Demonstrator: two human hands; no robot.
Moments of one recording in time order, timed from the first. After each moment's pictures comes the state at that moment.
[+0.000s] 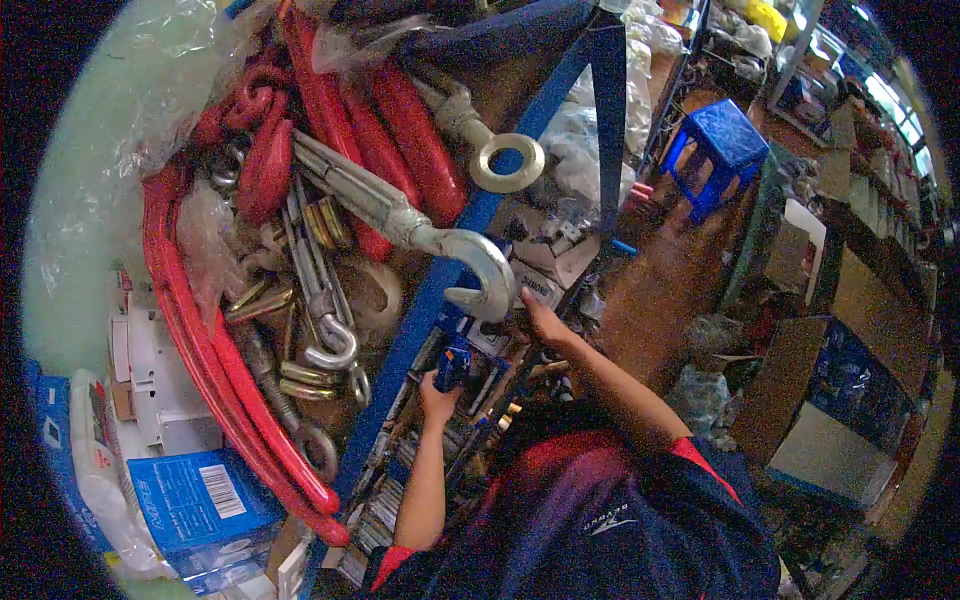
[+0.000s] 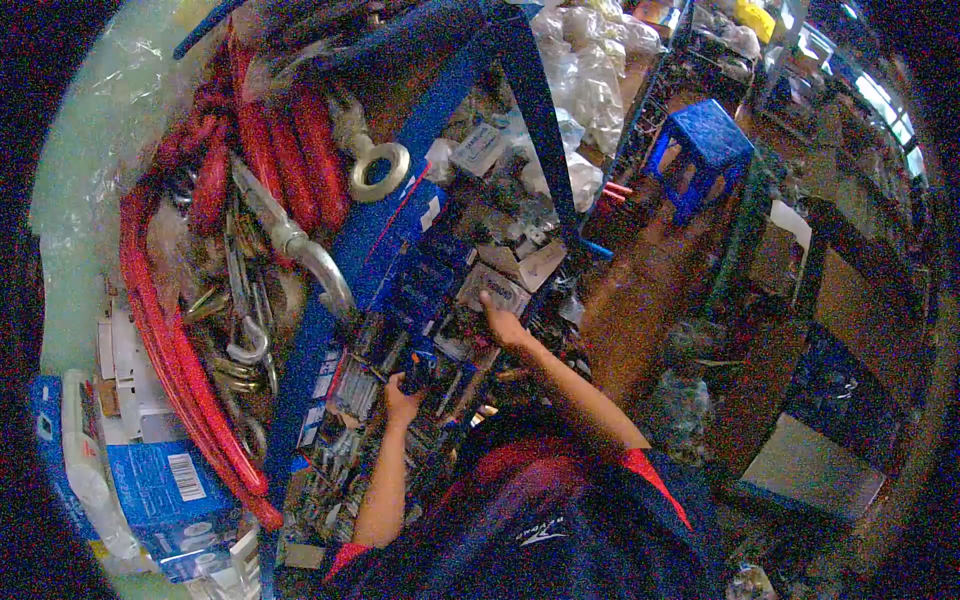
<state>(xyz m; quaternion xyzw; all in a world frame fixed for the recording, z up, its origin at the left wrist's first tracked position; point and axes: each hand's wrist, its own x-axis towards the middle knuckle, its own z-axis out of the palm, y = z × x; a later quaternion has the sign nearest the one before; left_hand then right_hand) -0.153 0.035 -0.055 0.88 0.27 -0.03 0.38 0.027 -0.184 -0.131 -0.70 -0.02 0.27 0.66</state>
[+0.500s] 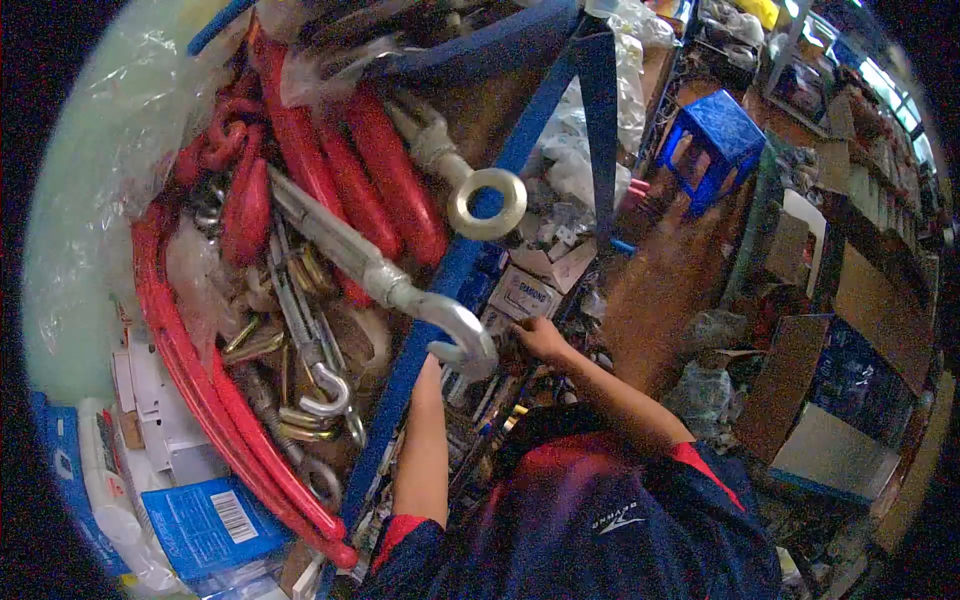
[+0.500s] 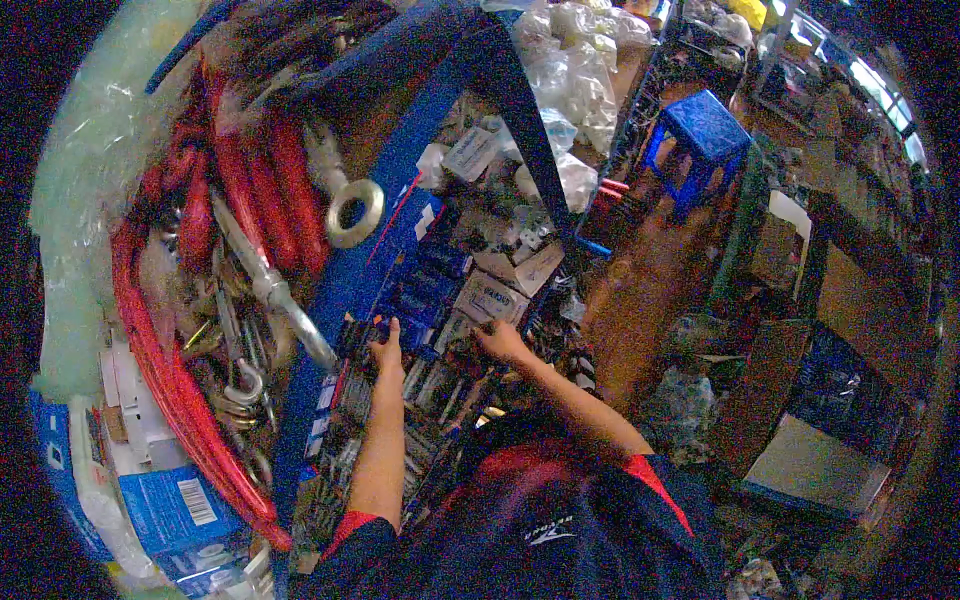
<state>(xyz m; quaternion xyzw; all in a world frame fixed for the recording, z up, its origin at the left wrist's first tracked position) -0.030 0.090 -0.110 0.76 0.50 0.12 0.39 0.013 -0.198 -0.088 -0.80 -0.04 0.27 0.54</state>
